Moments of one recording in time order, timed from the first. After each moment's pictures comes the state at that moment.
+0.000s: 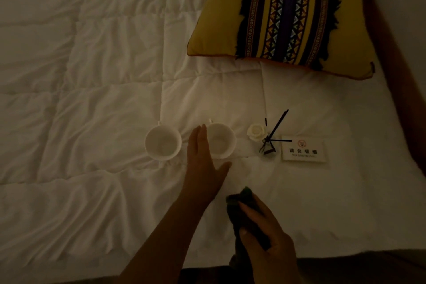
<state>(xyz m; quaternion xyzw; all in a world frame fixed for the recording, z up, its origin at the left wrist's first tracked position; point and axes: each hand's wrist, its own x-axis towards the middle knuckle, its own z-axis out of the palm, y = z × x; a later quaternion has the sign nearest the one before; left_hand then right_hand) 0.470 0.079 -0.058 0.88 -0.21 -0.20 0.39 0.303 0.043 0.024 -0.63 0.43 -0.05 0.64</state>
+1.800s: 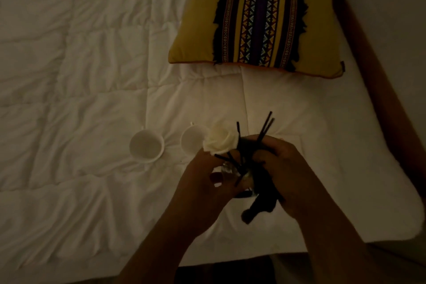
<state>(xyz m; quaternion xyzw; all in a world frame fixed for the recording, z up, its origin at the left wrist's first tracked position) 0.424 0.061 0.060 0.68 -0.22 -0.37 0.59 0.349 -0.083 0.063 -0.62 0.33 -0.02 0.71</state>
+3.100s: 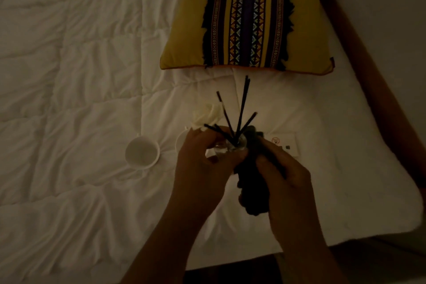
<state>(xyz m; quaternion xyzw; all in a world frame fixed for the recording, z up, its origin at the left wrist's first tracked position) 0.429 0.026 0.086 0.78 -0.20 -0.23 0.55 0.321 -0.053 0.075 -0.55 0.40 -0.18 0.71</state>
